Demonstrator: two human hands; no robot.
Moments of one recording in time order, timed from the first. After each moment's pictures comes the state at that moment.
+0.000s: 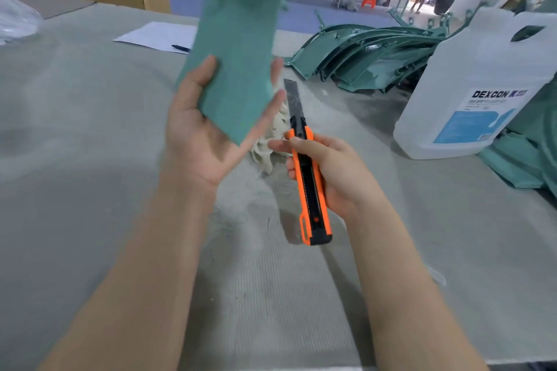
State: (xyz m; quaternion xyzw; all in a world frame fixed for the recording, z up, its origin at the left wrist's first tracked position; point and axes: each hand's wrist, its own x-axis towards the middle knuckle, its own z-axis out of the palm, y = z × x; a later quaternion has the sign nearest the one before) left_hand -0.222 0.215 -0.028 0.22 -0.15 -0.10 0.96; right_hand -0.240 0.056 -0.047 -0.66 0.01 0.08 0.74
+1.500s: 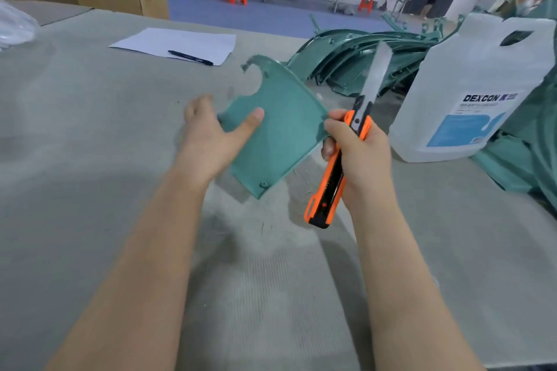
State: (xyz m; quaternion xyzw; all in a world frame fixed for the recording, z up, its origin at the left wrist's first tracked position) left_hand -0.210 0.214 -0.042 0.85 0.05 0.11 0.52; right_hand -0.236 0.042 -0.037 -0.65 0.05 -0.19 0.74
